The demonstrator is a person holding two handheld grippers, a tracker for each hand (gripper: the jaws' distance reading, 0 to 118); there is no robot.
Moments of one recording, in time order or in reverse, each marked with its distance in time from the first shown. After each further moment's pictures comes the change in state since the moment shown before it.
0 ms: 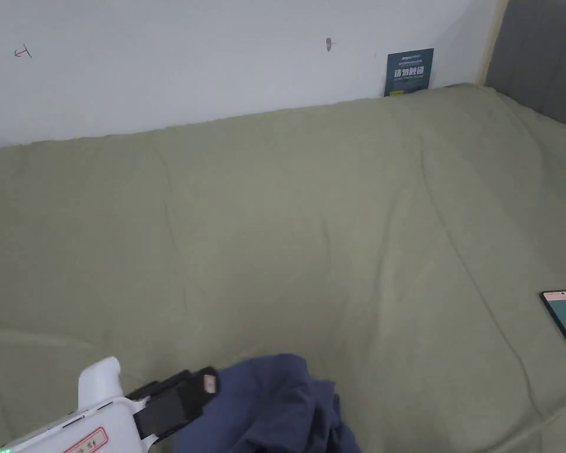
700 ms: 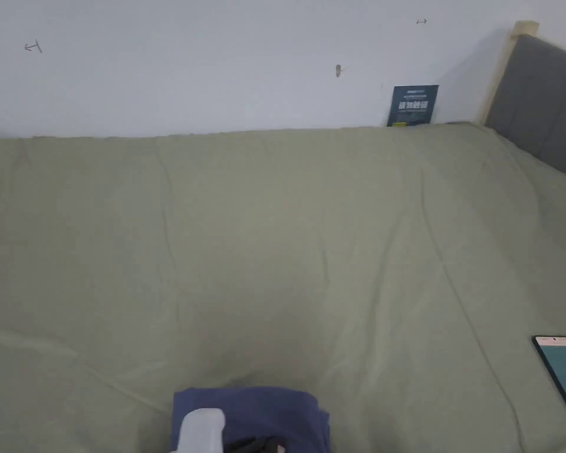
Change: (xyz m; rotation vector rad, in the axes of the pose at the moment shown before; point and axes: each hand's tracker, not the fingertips) left arm 0.052 -0.056 -0.049 -0.144 -0.102 -0.183; right arm 0.000 0.033 -0.080 -0.192 0.301 -0.208
